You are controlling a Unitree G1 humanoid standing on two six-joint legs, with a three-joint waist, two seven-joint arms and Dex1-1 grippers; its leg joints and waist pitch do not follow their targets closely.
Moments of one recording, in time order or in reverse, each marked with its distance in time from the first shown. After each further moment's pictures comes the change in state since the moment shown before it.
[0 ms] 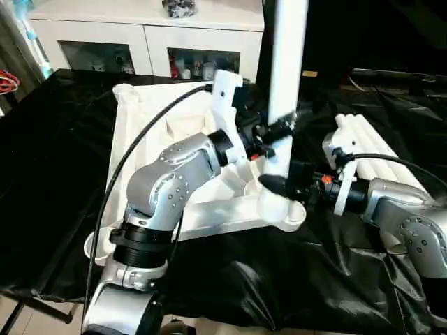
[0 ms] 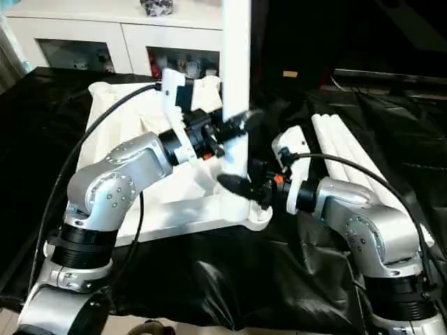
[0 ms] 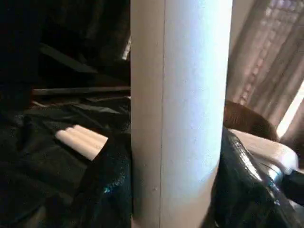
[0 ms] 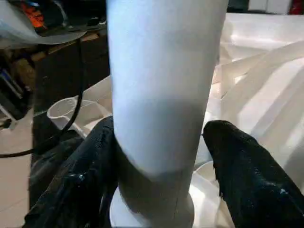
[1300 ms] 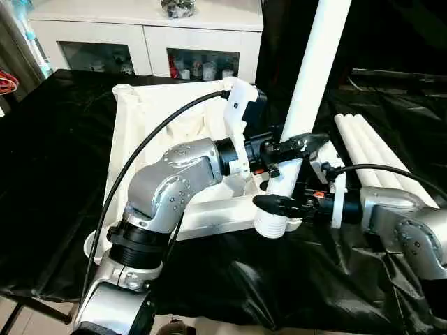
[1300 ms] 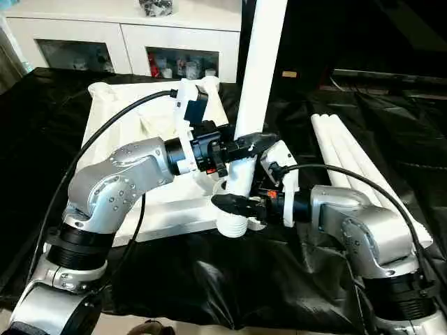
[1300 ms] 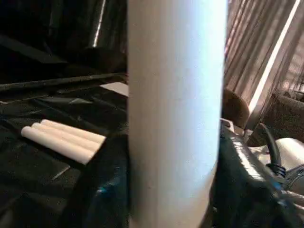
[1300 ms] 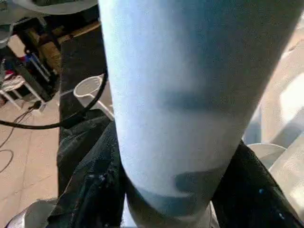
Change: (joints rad) left arm -0.002 0.027 -0.052 -0.001 -0.004 0.009 -0.101; right arm 0.003 -0.009 0.067 0.016 0.001 0.018 0.066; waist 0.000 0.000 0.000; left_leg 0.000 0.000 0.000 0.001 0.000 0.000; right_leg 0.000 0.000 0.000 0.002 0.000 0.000
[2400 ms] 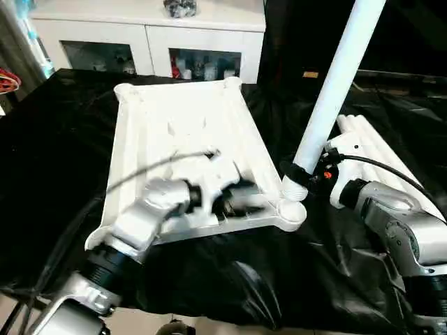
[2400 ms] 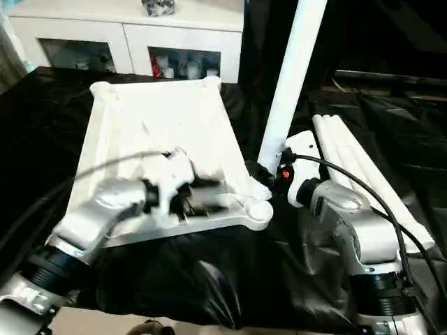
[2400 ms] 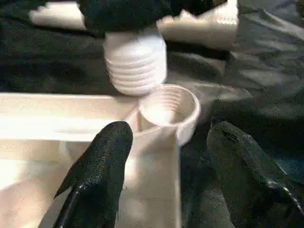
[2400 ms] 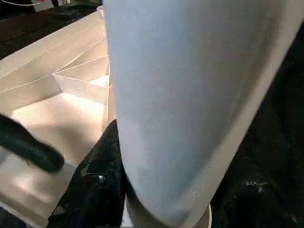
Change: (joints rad) left arm 0.159 0.264 -0.278 0.262 0.375 -0.407 -0.222; right arm 0.019 0.098 -0.083 0.157 -0.219 -0.227 -0.322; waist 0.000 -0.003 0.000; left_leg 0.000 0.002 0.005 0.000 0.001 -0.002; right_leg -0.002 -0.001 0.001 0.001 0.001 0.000
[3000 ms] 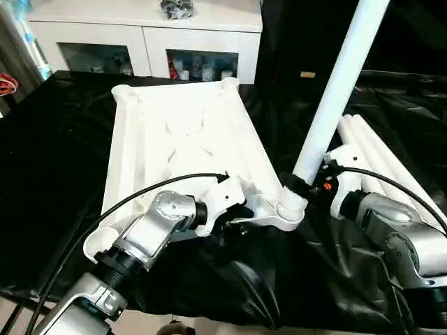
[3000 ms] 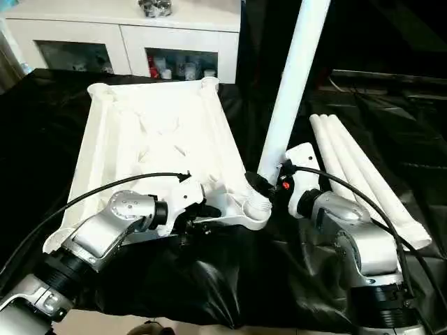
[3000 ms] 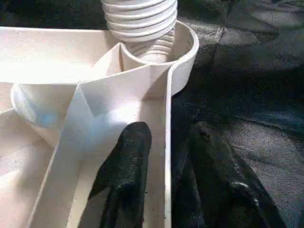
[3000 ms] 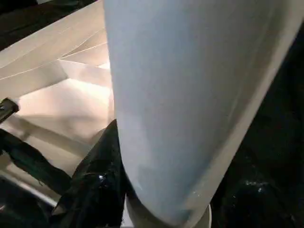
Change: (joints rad) left arm -0.006 -0.017 -0.048 0.093 0.095 0.021 -0.011; right arm 0.049 -0.006 0.005 -0.015 -0.001 0.002 0.030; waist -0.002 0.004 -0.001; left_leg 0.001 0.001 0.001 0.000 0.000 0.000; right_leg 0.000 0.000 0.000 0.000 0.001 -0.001
